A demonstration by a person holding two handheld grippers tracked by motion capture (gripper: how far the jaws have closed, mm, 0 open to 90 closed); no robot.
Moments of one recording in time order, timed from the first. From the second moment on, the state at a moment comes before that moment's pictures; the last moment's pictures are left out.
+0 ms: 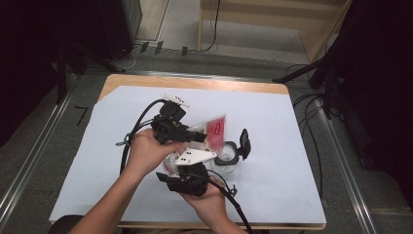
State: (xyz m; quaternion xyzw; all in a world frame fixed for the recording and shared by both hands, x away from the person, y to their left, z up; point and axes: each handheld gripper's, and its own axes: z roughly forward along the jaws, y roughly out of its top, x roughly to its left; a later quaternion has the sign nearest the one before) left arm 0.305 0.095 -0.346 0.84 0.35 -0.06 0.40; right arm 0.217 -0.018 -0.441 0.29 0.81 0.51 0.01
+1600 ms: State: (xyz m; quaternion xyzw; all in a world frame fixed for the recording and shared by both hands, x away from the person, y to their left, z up) left arm 0.303 0.092 -0.345 0.84 0.35 -0.07 0.40; right arm 0.216 -0.018 -0.441 0.28 0.81 0.51 0.01
